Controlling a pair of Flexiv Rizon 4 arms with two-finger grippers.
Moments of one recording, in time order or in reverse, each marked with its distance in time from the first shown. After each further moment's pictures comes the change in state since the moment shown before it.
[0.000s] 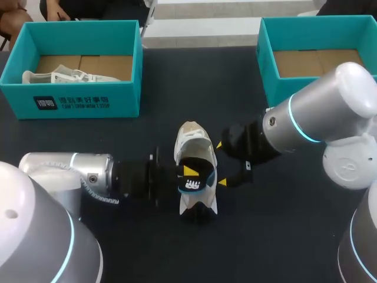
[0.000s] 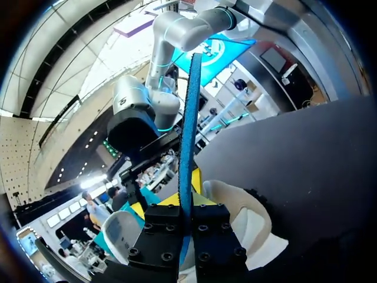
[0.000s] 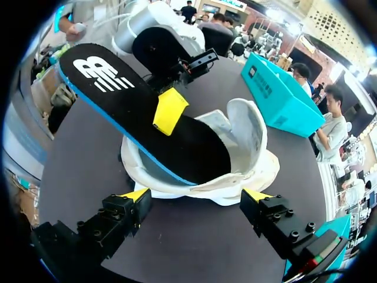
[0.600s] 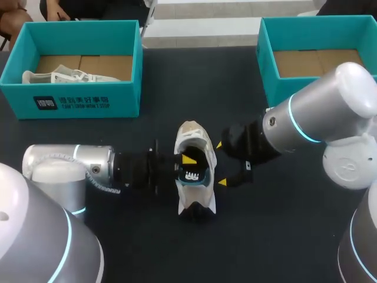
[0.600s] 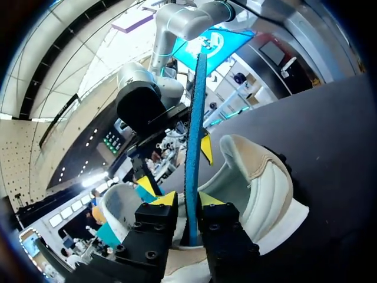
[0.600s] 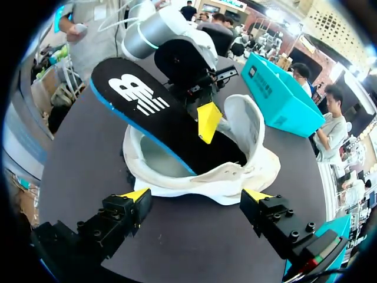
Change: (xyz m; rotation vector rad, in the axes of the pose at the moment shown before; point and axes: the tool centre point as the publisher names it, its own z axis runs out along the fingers) left arm -0.016 0.035 -0.003 -0.018 -0.013 0.013; right arm 0.000 0.000 0.000 0.000 0.000 0.000
